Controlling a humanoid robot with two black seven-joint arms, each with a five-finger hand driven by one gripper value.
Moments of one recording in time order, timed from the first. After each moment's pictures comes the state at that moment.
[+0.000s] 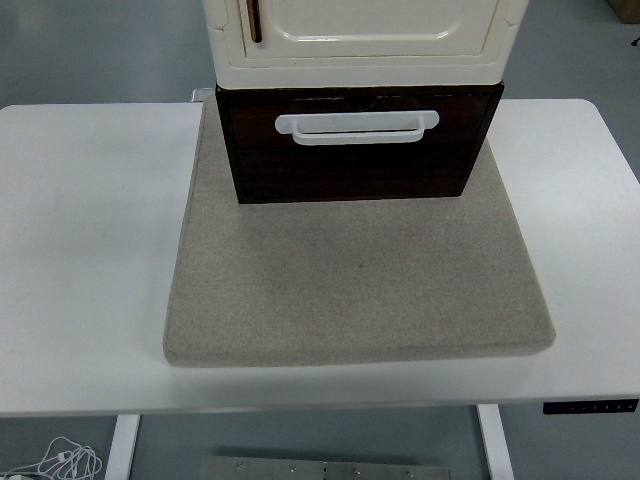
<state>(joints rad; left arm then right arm) -1.48 0.41 -1.02 -0.43 -0.06 -0.26 0.00 -0.03 0.00 0.13 0.15 -0.02 0.07 -0.09</state>
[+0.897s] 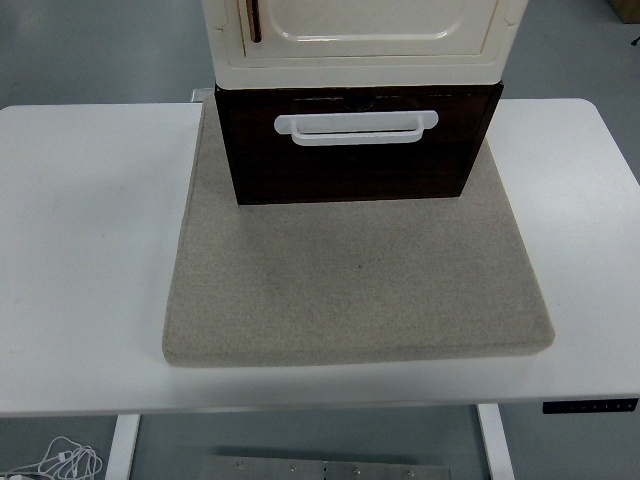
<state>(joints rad) -1.80 0.40 -0.53 -1.17 0.13 -0.04 0.01 -0.03 0.00 0.13 0.15 -0.02 0.07 -0.09</state>
